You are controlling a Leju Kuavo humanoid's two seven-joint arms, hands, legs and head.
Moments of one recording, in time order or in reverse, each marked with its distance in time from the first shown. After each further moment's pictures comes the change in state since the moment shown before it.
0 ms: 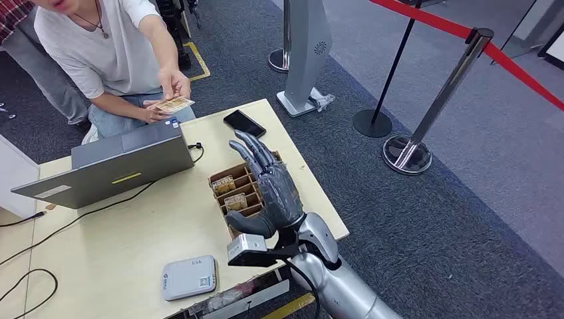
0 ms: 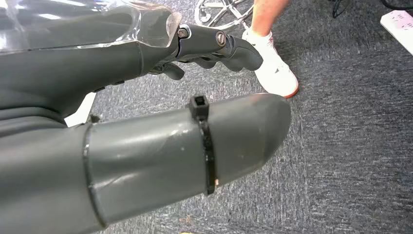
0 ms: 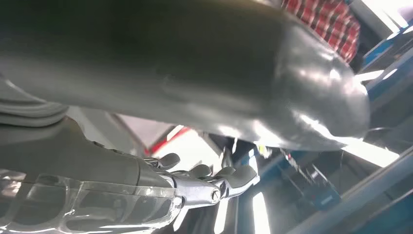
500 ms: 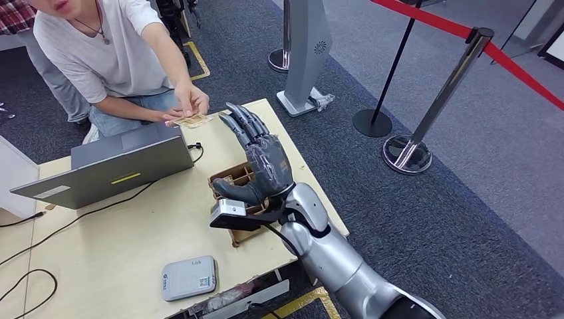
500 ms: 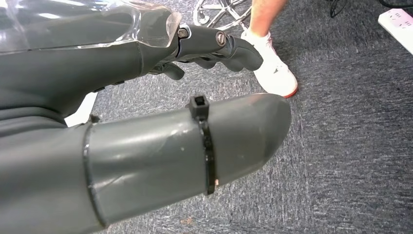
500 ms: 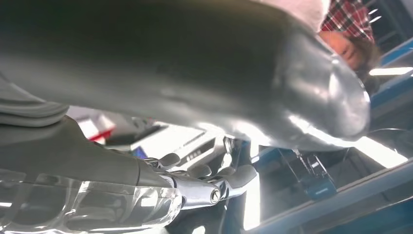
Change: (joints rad) left arm 0.000 0.000 0.000 0.000 -0.012 -0.003 0.006; right arm -0.168 -0.017 -0.004 0.157 0.116 -0.026 0.059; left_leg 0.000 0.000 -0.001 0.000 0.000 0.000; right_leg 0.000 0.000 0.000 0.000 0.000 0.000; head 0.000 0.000
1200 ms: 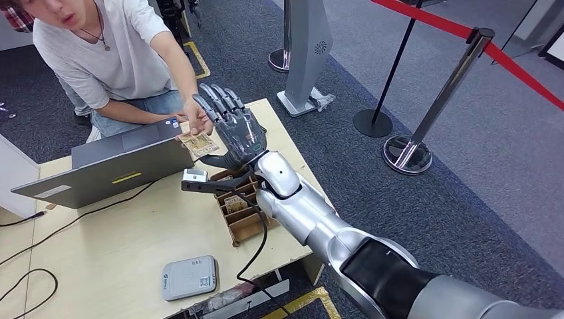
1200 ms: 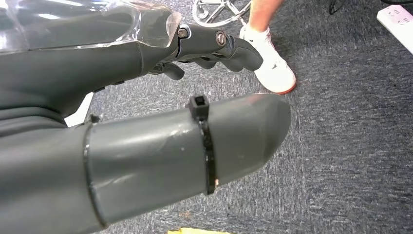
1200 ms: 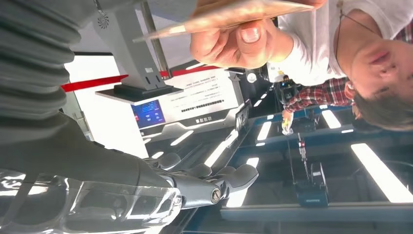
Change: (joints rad) left arm -0.003 -0.012 0.001 0.000 0.014 0.001 -0.013; right arm -0.339 0.020 0.071 0.527 0.245 -0.158 0.118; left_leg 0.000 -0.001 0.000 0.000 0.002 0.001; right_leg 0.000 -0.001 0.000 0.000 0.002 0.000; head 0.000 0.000
